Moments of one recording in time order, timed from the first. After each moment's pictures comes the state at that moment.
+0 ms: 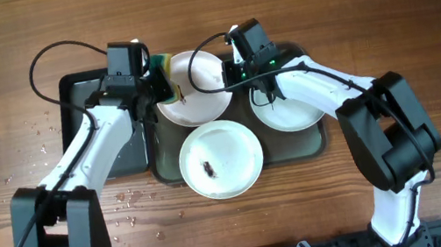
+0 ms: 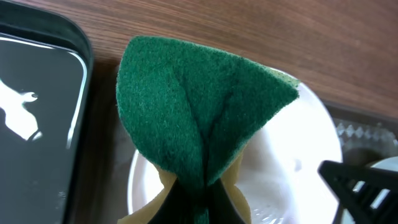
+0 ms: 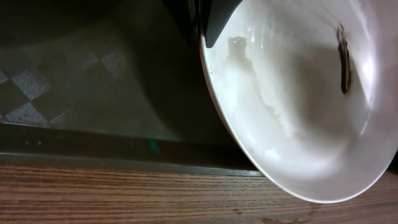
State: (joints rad) left arm -0.22 1.70 1.07 -0.32 0.11 -0.49; right arm 0.47 2.02 1.28 -0.23 -0.16 0.41
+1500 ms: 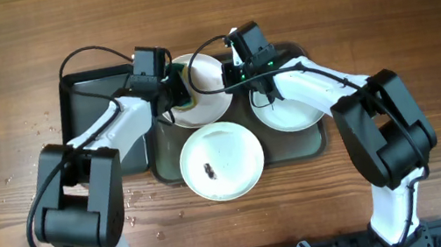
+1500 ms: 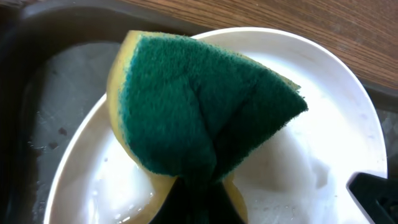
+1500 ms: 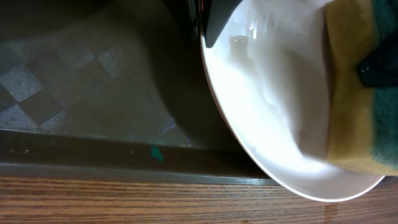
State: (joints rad) left arm -0.28 1.89 1.08 -0.21 0.12 -0.54; right arm 0.47 2.04 1.28 -0.22 -0.15 0.41
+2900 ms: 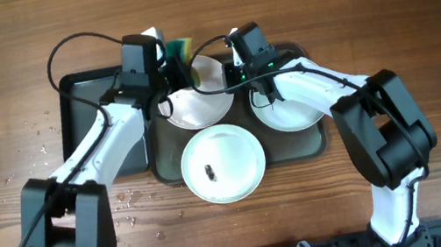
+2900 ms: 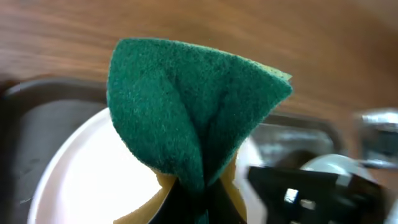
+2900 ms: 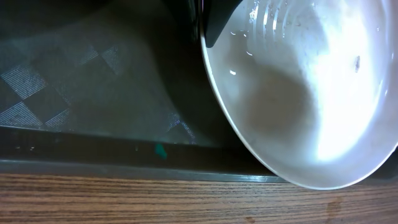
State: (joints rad) left arm -0.28 1.73 1.08 -0.17 0.19 -0.55; right arm 0.47 2.04 1.27 -0.20 -0.14 0.41
